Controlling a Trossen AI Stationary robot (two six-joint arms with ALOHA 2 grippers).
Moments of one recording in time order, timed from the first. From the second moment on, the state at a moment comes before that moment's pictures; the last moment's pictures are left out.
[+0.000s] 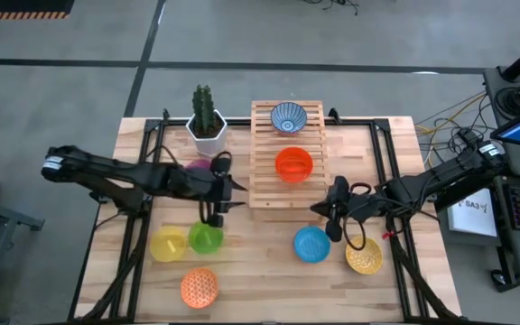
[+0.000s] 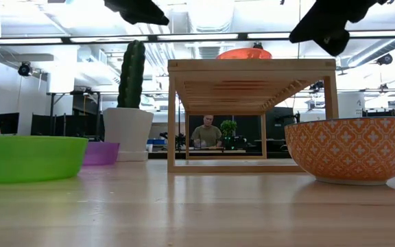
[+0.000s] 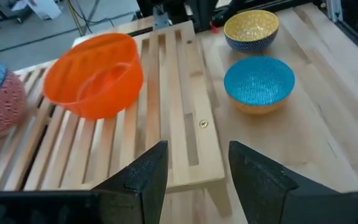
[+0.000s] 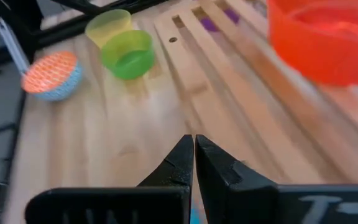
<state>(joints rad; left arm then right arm) -0.15 1.22 1.01 -0.32 -0.20 0.16 0.38 1.06 0.77 -0.33 0.39 0.59</state>
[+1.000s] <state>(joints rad) -0.15 1.21 0.97 -0.44 -0.21 0.21 0.43 1.43 1.06 -0.93 -0.05 1.45</state>
